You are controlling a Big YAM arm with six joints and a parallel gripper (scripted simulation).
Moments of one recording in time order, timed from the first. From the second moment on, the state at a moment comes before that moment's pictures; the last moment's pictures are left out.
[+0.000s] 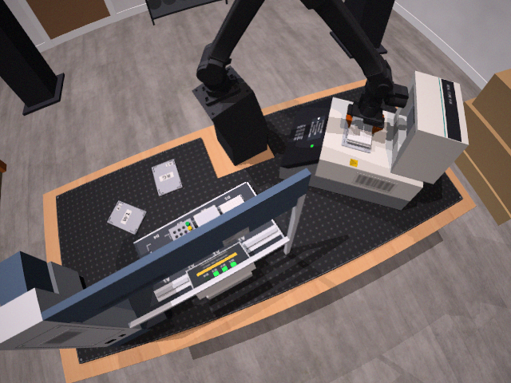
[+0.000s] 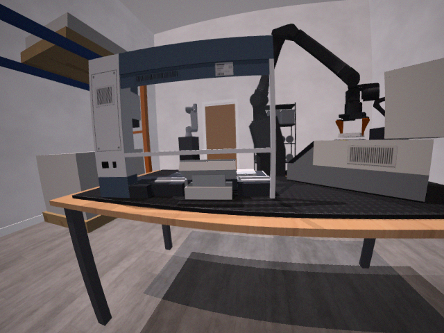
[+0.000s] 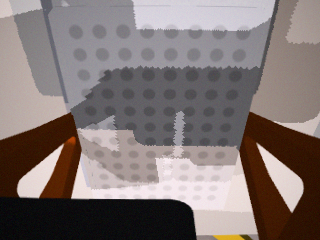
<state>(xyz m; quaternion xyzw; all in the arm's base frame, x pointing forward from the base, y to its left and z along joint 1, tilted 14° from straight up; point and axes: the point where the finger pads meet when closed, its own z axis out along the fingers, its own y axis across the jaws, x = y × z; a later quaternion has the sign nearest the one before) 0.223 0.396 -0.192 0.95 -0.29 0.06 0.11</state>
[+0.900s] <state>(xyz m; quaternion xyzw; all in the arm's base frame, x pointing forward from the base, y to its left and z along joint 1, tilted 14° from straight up) 0.222 0.388 -0.198 0.95 -0.29 0.06 0.11</state>
